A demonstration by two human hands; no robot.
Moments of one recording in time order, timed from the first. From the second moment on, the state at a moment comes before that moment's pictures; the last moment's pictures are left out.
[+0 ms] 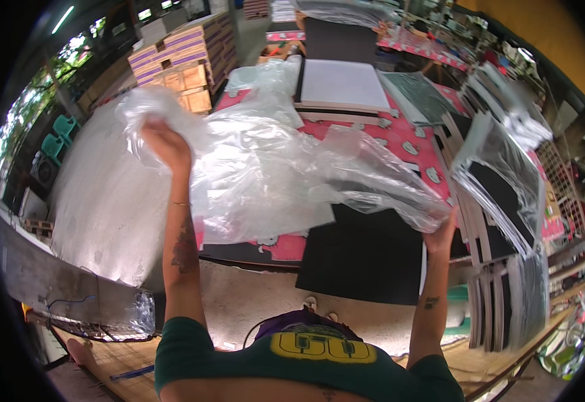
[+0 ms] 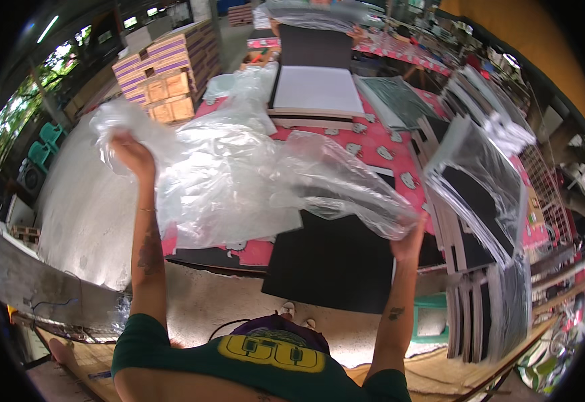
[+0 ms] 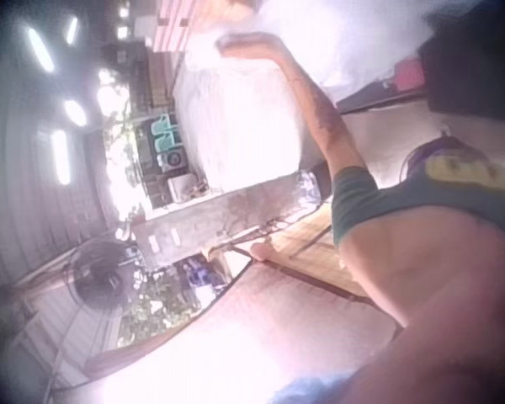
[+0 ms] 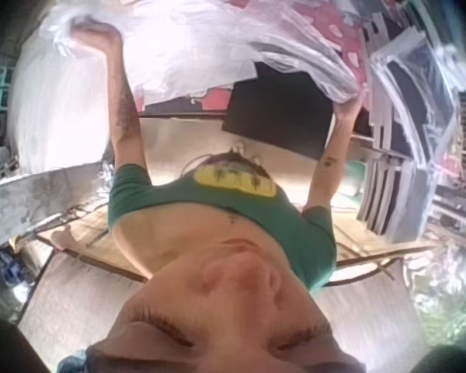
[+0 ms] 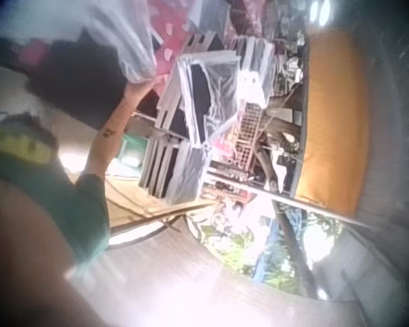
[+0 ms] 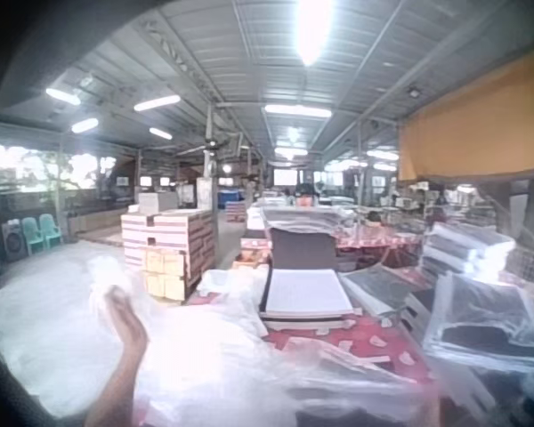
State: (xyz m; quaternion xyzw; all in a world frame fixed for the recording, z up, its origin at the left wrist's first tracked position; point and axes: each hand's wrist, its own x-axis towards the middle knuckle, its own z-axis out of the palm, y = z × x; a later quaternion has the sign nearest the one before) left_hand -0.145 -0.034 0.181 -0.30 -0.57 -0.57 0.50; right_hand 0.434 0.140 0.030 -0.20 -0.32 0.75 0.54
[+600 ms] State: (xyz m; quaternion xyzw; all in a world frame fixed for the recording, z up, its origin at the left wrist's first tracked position) left_hand 0.187 0.004 0.069 -0.86 -0.46 -0.20 0.06; right_hand 0.390 0.044 0.067 -0.23 -0.89 0.31 0.23
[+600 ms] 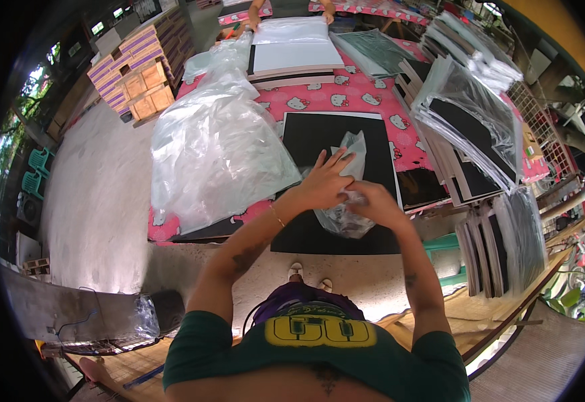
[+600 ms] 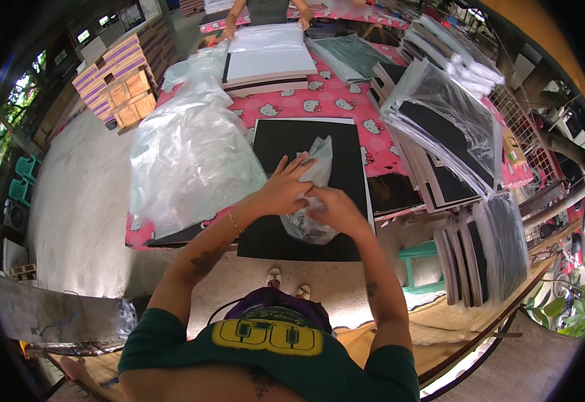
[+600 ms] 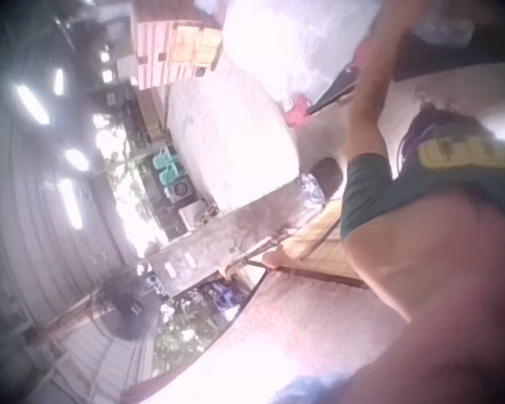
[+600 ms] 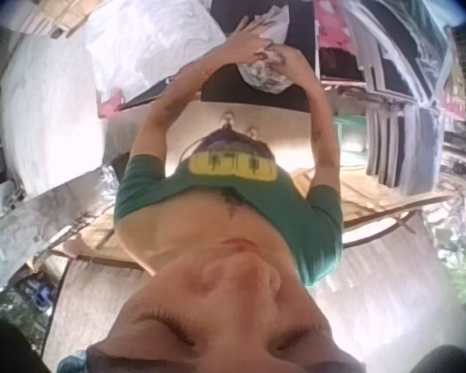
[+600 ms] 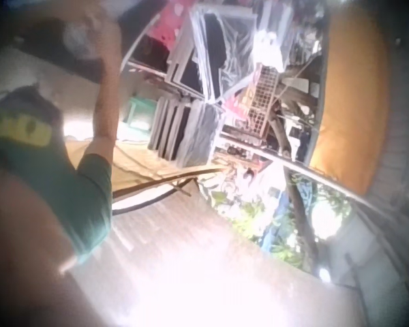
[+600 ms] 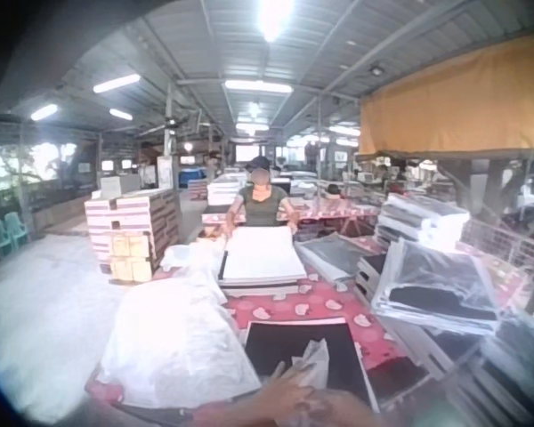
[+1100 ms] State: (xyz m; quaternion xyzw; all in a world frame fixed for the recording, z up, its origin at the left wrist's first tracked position) left_hand 0.136 0.039 0.104 -0.66 -0.53 -0.53 0.05; right_hand 0.399 0.030 0.045 -0.38 -0.35 0.63 0.58
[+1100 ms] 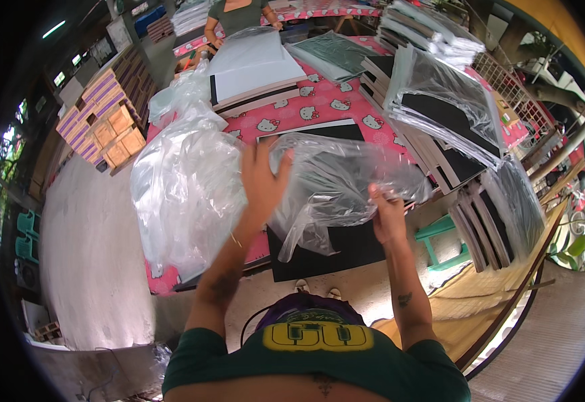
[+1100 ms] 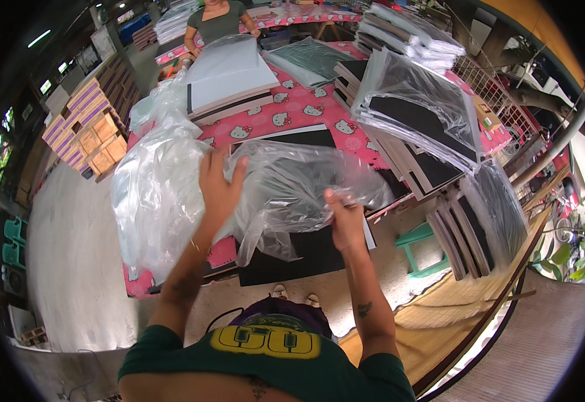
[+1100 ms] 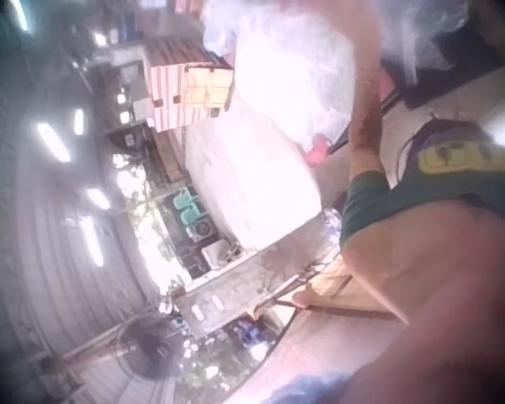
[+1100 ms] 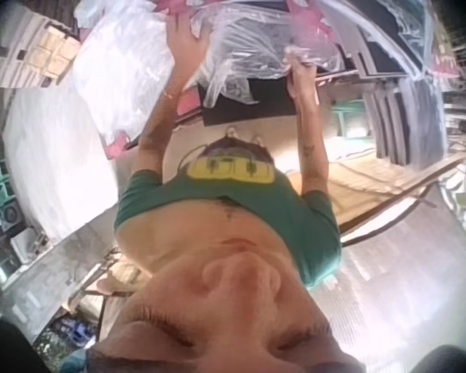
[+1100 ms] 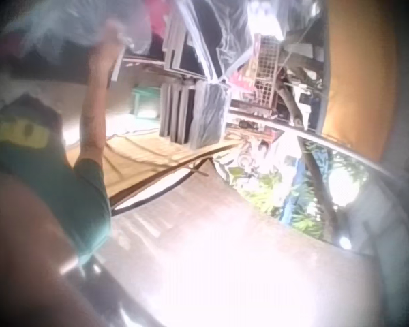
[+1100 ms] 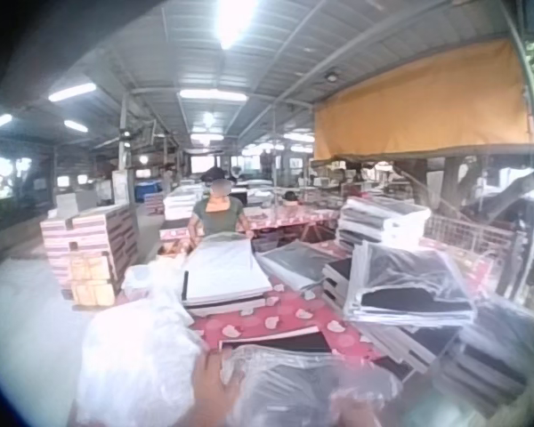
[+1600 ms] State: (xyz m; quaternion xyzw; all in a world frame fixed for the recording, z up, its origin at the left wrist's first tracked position) left_hand 0.184 -0.032 0.065 -0.62 -0.55 -0.54 -0.11; right_hand 0.358 -0.043 0.068 -0.15 -0.39 0.75 0.51
